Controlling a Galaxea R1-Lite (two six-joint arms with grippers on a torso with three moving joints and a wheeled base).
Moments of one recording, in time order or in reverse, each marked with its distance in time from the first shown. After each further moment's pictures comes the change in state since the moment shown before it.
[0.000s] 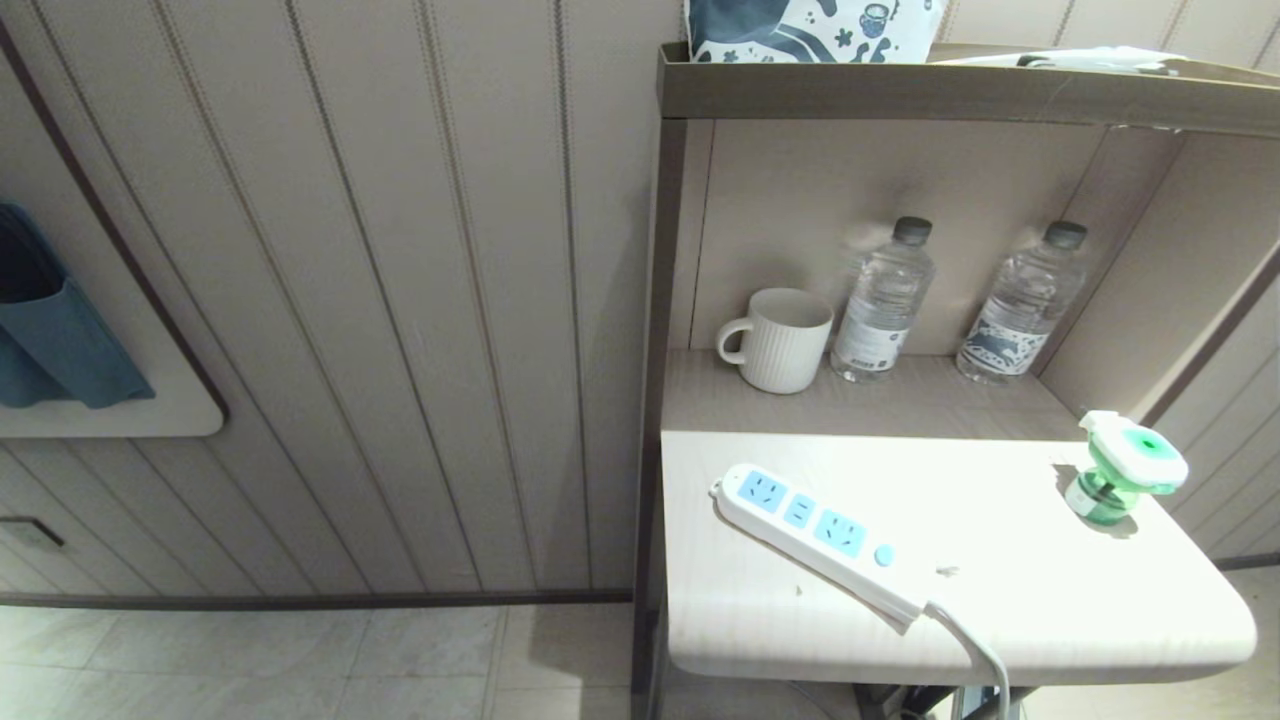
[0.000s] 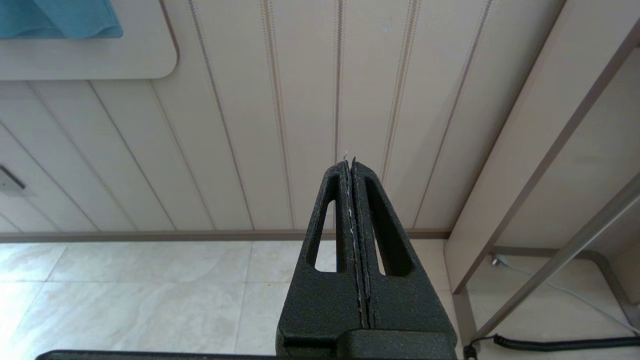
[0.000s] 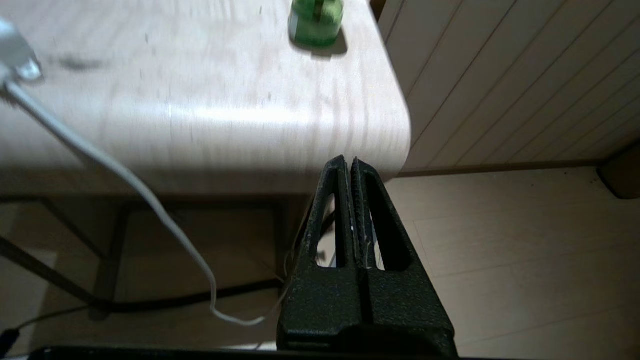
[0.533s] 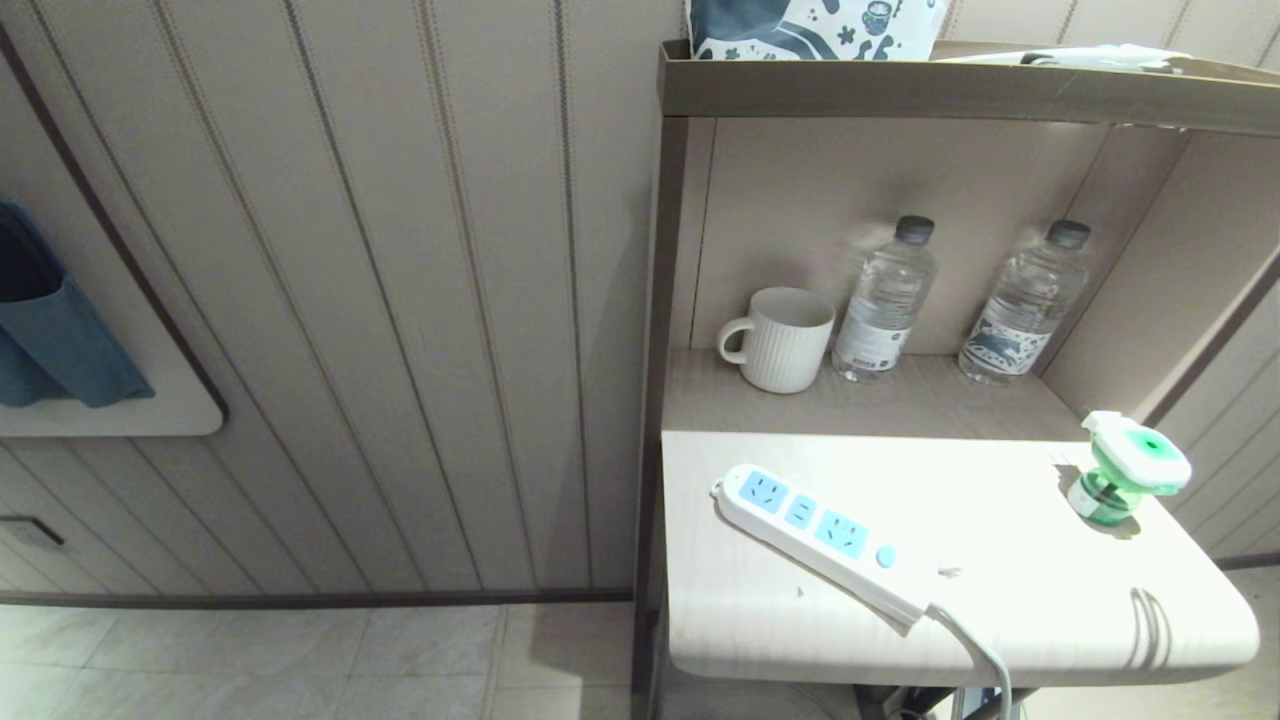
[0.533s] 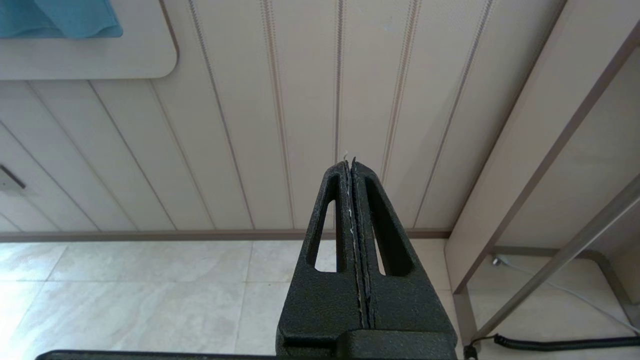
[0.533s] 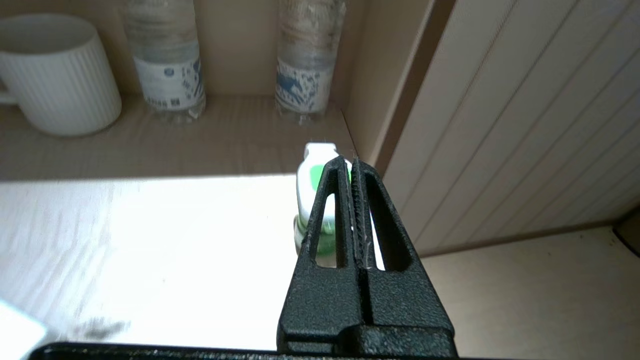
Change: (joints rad) left arm 0.000 0.000 0.000 0.000 0.000 0.000; right arm -0.017 0.579 -0.204 -0.552 0.003 0.036
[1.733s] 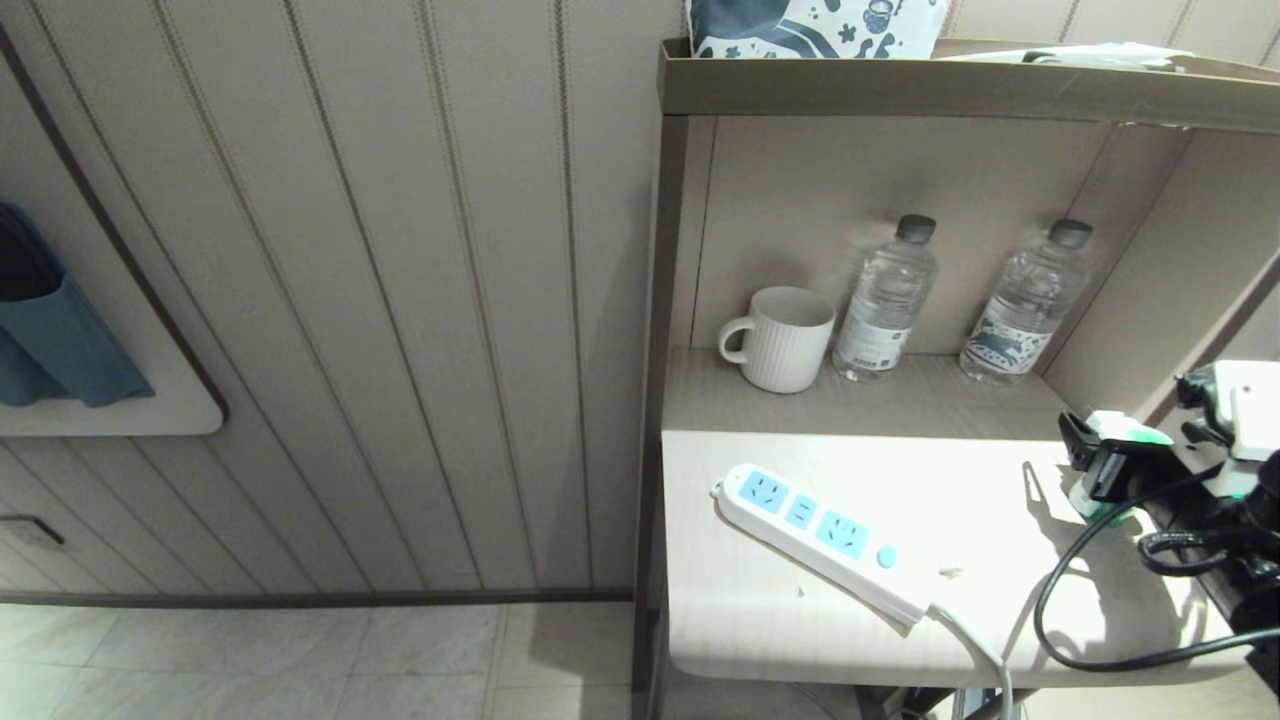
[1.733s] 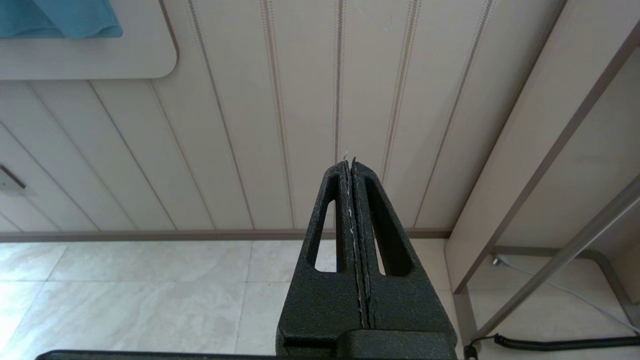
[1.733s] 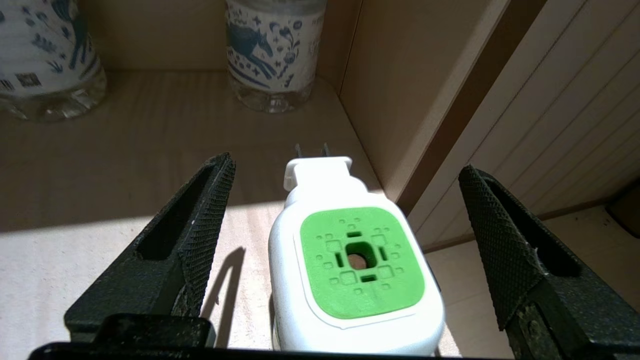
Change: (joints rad) left arm 0.000 0.000 0.000 0.000 0.000 0.000; right arm -0.087 0.817 0.109 -0.891 -0.007 -0.012
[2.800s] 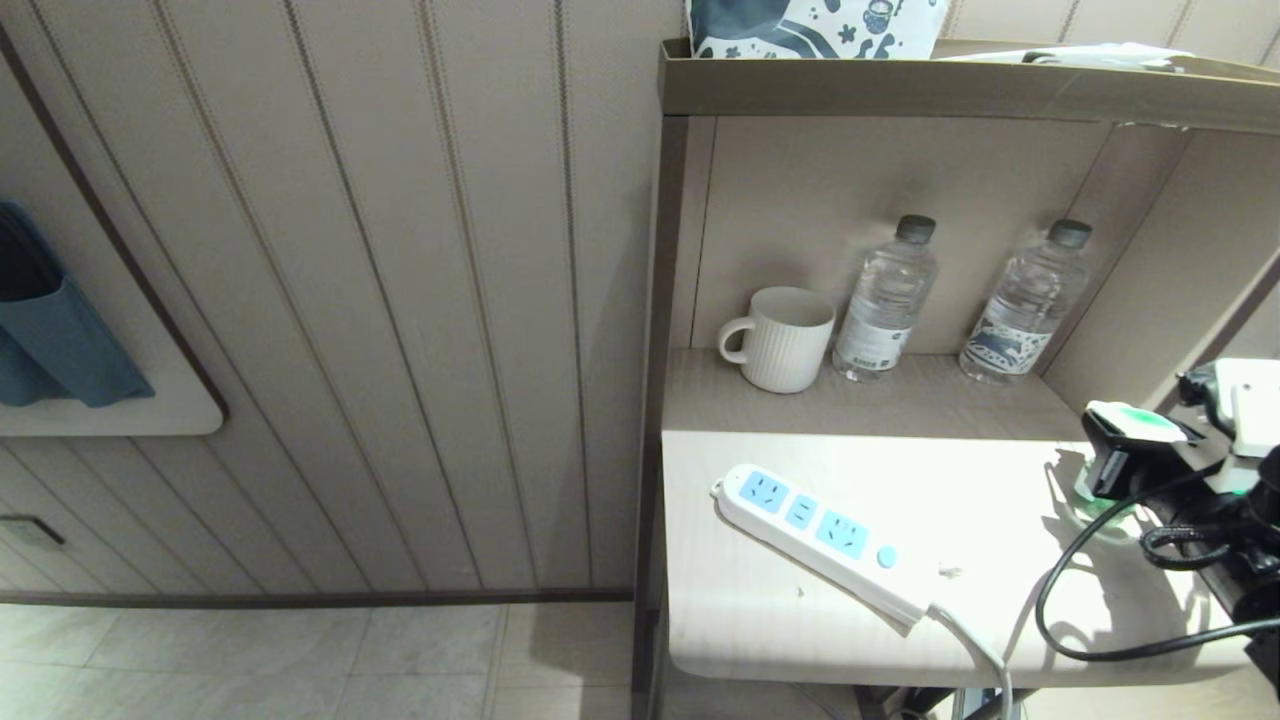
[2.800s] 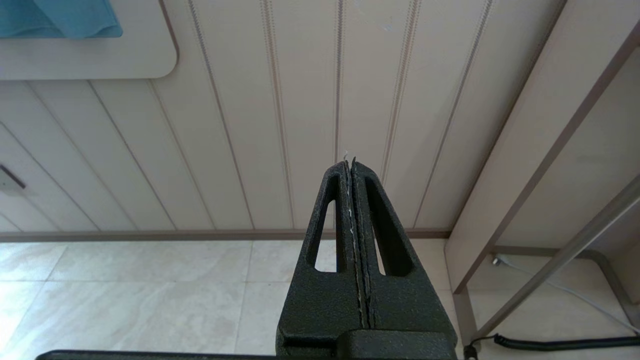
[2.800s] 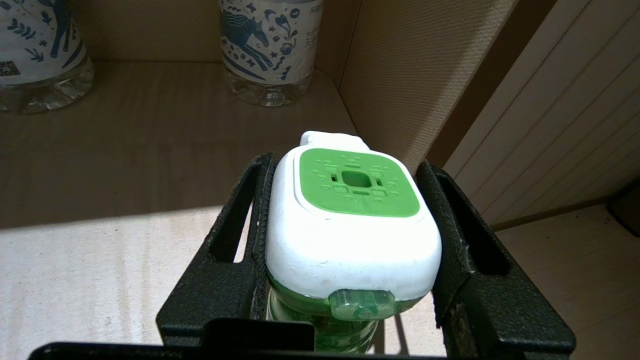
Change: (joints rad) left arm 0.000 0.000 0.000 0.000 0.000 0.000; right arm -0.023 0.029 -0.020 0.000 0.027 -0.005
